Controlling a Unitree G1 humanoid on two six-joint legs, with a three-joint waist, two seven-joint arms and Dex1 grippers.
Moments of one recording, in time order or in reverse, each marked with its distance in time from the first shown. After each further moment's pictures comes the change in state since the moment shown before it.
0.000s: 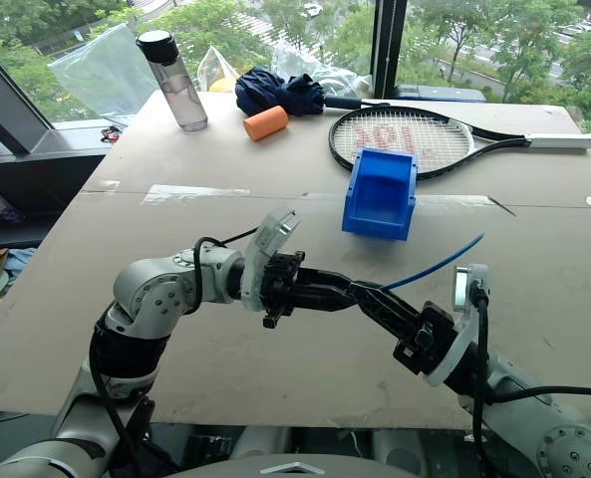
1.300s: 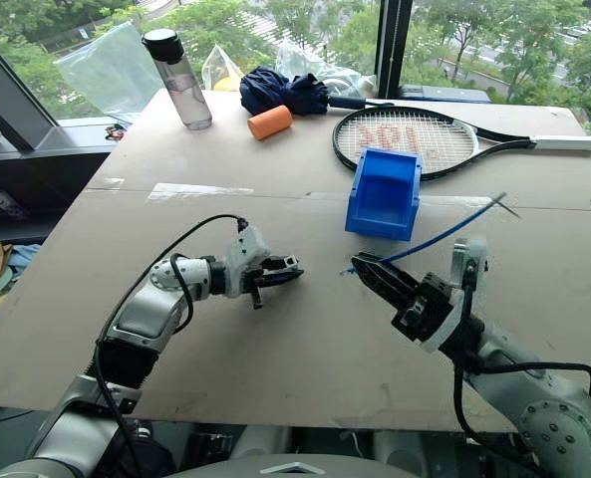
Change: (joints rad) left arm 0.095 0.039 -0.078 0.459 0.634 -0.757 -0.012; right arm -0.251 -0.011 0.045 0.048 -0.311 -0.039 0.056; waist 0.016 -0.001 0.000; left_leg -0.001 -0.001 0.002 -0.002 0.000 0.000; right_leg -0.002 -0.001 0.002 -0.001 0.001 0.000
